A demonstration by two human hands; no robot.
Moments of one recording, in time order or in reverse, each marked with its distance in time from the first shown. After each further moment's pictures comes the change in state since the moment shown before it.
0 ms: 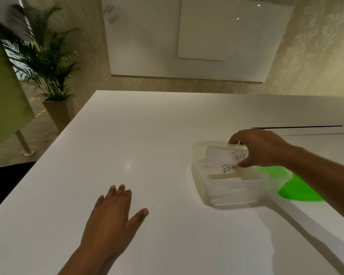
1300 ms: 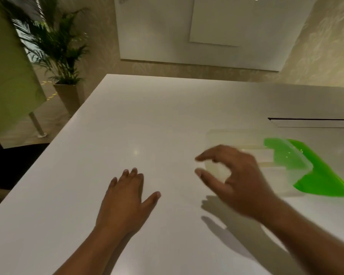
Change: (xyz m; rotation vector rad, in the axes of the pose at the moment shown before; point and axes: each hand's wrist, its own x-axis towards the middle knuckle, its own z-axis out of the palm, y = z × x) left_hand -0.002 0.005 -0.001 0.034 0.000 -0.027; right_hand -0.067 -0.152 0.022 0.601 0.539 -0.287
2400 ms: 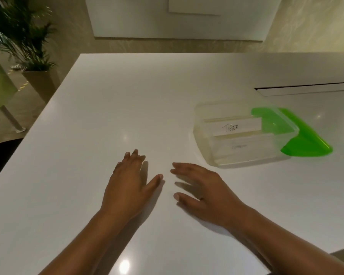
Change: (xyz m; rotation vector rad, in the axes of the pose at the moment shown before) left_hand -0.007 0.020 -0.004 -0.231 -0.053 0.079; right_hand -0.075 -0.007 0.063 0.321 -0.277 0.307
